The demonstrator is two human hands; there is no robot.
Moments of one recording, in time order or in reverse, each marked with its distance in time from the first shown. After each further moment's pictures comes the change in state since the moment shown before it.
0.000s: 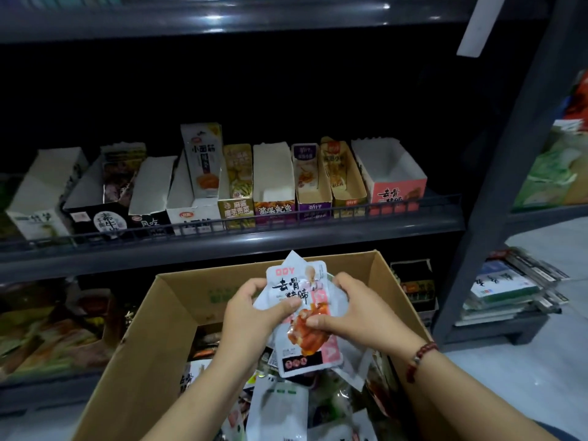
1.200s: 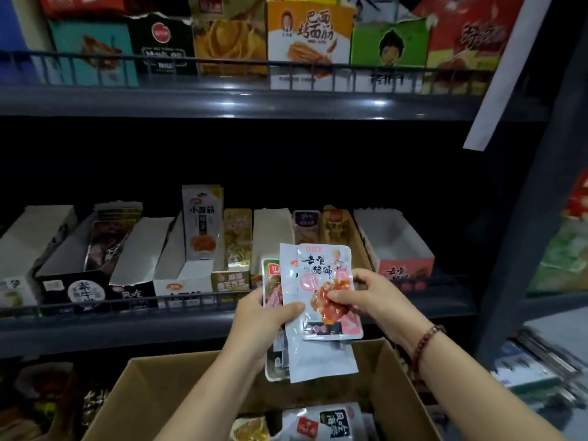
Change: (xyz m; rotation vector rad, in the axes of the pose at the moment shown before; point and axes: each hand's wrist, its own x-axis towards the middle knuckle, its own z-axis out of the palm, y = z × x) left_hand 0.097 0.079 0.021 -0.155 -0.083 -0.050; right_hand 0.109 -0.031 -0.085 0.581 0.123 0.060
